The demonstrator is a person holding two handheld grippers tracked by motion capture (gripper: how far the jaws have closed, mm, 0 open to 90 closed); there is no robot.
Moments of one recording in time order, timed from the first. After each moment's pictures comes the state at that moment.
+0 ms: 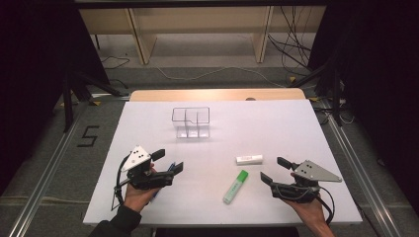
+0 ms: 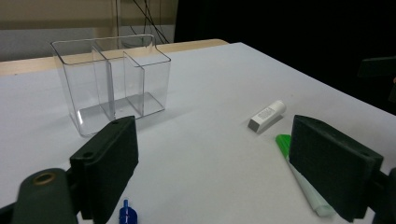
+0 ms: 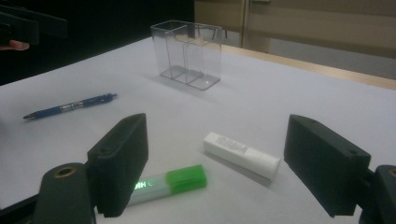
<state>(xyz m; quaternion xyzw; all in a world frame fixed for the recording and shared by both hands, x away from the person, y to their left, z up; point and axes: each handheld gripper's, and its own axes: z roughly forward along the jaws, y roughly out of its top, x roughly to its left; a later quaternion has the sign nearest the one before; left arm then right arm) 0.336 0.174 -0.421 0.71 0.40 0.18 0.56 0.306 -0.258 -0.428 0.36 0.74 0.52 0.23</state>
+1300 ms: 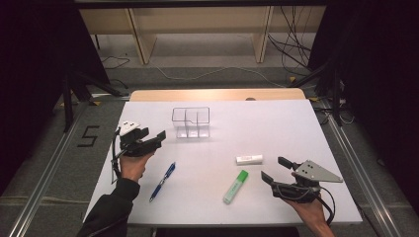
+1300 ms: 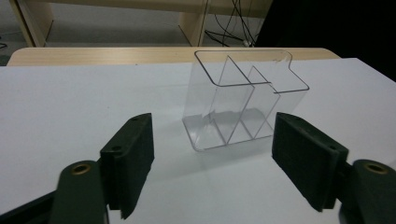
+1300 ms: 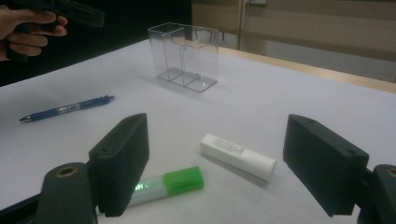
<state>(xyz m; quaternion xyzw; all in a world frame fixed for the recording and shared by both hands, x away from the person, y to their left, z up) 0.420 0.204 -0.418 0.65 0.54 0.24 0.48 0.306 -0.259 -0.427 0.36 0.73 0.53 0.24</state>
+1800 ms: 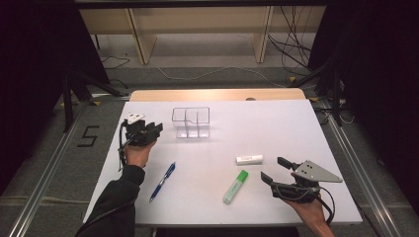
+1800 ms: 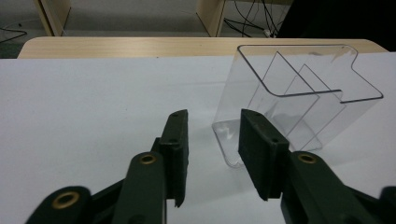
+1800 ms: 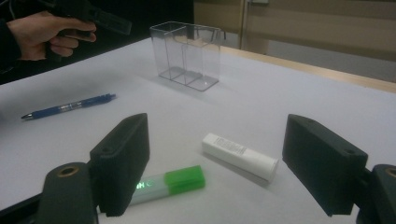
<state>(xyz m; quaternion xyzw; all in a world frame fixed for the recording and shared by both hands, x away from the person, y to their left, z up) 0.462 0.206 -0.436 0.65 0.56 0.24 0.45 0.306 -0.258 -0.428 0.36 0.74 0.53 0.23</state>
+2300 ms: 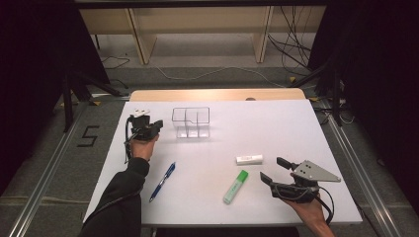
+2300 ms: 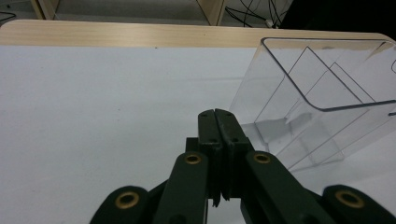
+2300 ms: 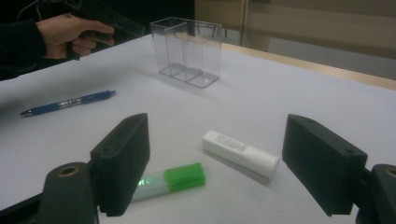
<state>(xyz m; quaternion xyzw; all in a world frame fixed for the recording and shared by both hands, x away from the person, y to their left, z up) 0.494 0.200 -0.451 0.66 0.57 0.22 0.44 0.307 -0.257 -0.429 0.35 0.74 0.52 0.23</state>
